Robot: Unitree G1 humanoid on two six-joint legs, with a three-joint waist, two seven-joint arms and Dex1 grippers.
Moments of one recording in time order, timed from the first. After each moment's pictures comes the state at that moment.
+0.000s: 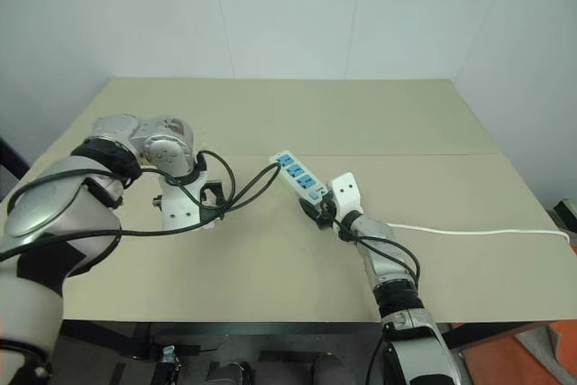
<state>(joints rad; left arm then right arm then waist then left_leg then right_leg) -1.48 0.57 -1.02 1.26 0.48 -1.35 -1.38 -0.58 -0.18 0.03 0.48 0.08 0.12 0.51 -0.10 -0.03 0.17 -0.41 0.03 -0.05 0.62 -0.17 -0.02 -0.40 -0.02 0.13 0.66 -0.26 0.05</state>
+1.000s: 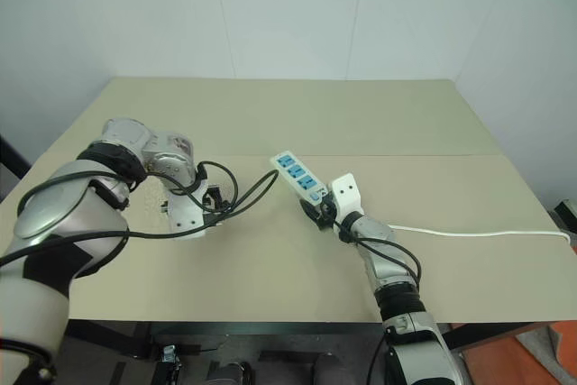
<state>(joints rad) -1.47 0.55 -1.00 1.30 0.89 -1.31 -0.95 -0.57 -0.19 0.04 0.45 0.08 0.14 0.49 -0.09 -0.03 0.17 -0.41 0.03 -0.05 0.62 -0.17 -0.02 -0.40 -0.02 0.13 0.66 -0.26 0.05</state>
